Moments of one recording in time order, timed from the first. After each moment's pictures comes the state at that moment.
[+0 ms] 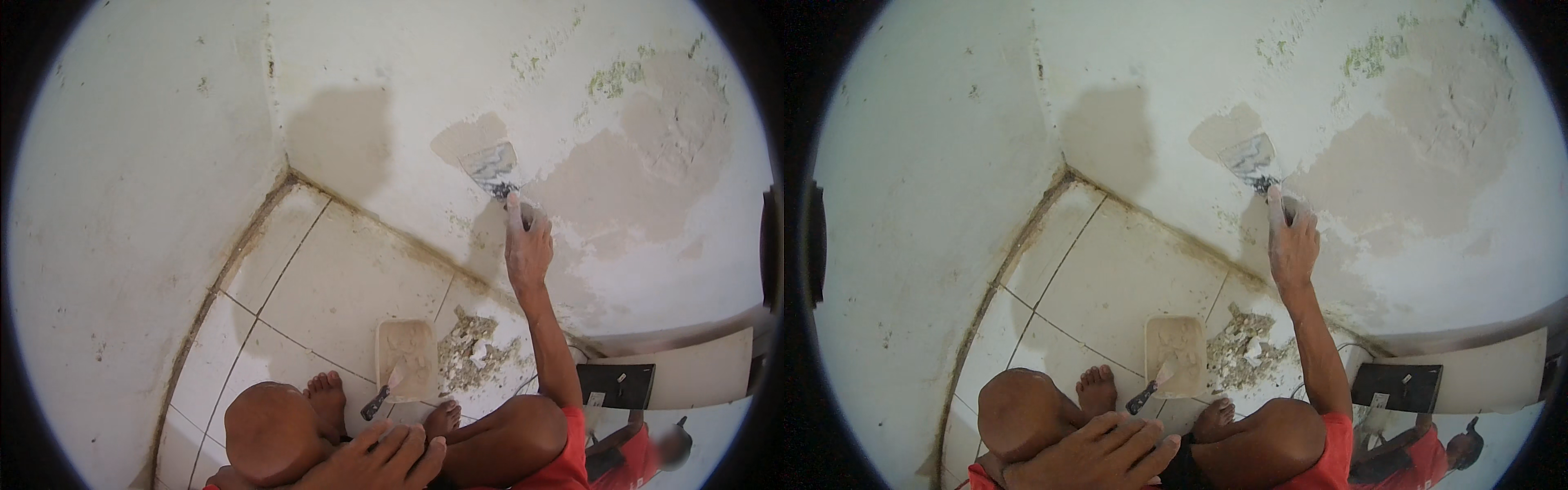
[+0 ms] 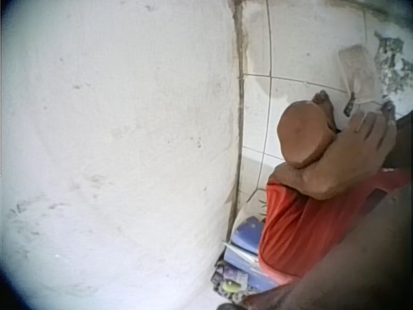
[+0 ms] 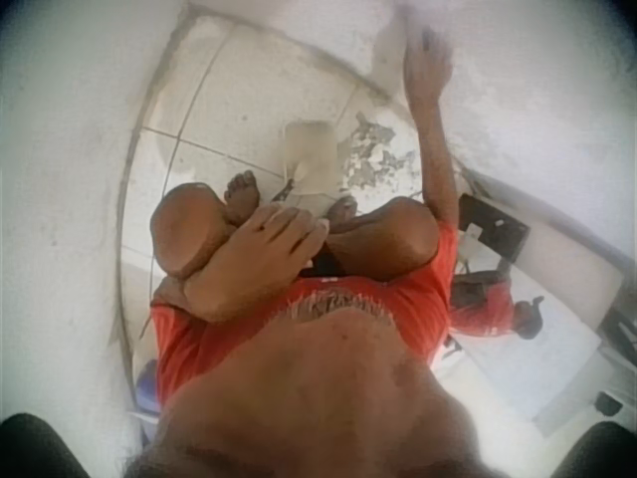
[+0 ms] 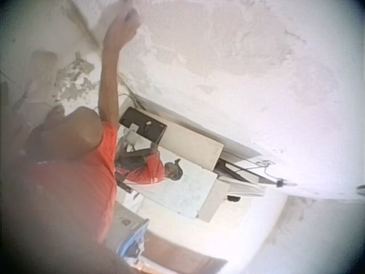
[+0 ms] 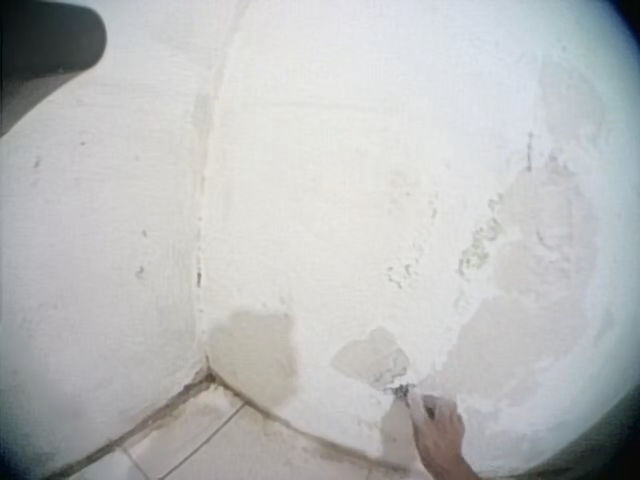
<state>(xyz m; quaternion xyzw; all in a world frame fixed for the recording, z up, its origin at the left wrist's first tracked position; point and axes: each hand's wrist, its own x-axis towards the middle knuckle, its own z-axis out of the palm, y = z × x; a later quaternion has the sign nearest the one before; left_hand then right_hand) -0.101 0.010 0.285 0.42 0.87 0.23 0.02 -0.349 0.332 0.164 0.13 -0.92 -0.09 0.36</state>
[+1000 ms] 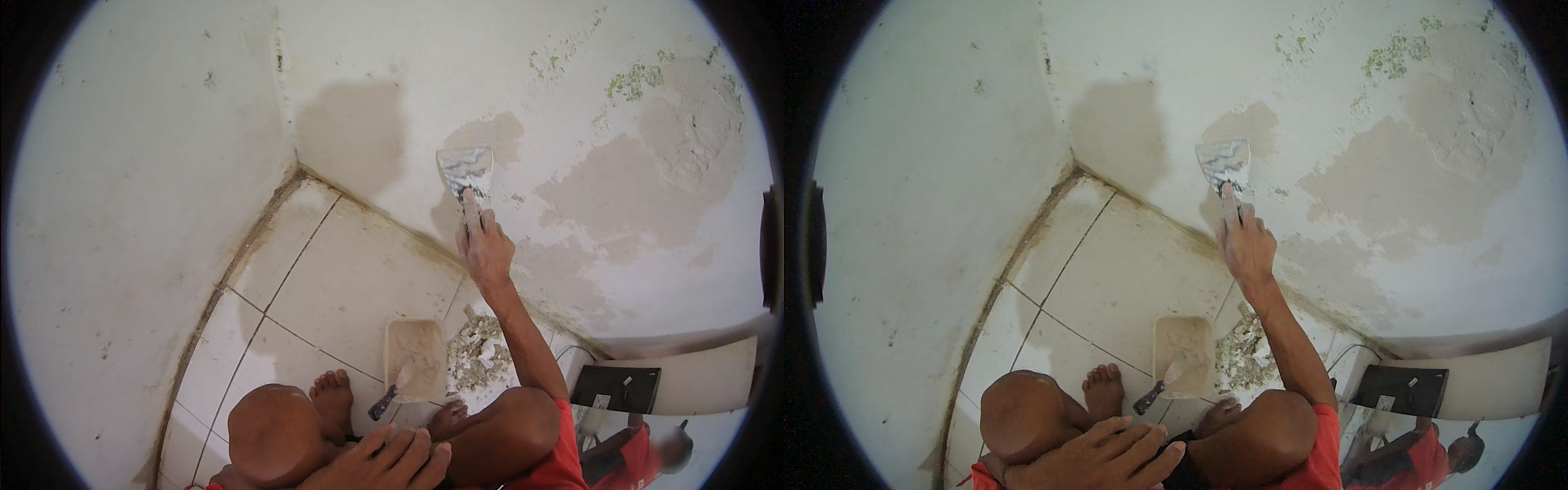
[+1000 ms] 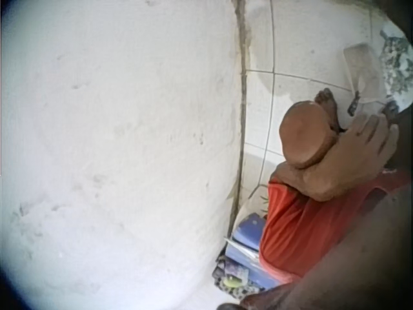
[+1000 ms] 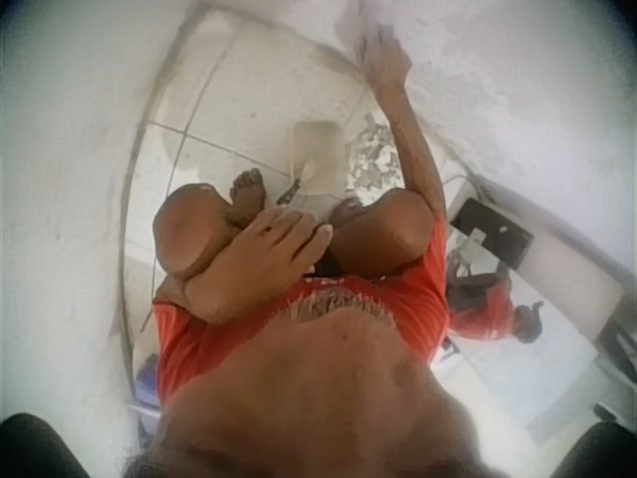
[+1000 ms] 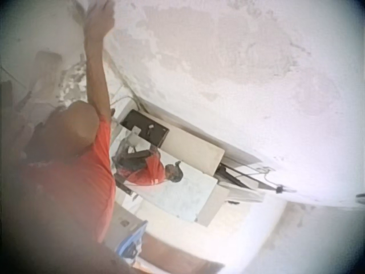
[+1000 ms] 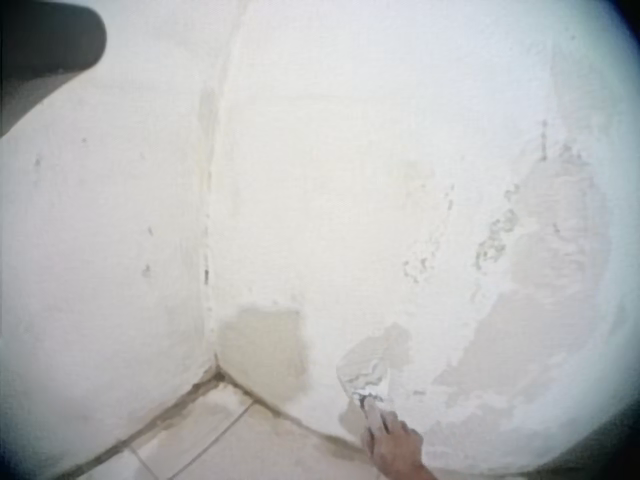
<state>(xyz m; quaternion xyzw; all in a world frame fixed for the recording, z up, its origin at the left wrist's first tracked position) -0.102 0.002 0.283 0.43 0.88 0.22 0.01 -0.359 0.261 0.116 0.16 -0.94 -0.01 0.31</state>
